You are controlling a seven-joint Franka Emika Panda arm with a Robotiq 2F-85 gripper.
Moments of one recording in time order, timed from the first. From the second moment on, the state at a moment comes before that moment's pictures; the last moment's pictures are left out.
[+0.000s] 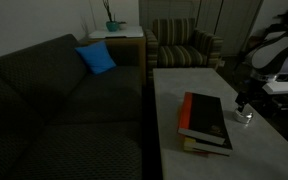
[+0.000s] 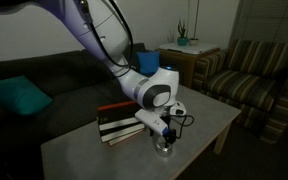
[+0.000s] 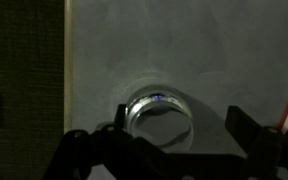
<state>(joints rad) -0.12 1.44 -0.02 -1.14 0.04 2.51 -0.10</state>
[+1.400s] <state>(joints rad) -0.20 1.50 0.03 -1.24 -0.07 2.86 -0.29</state>
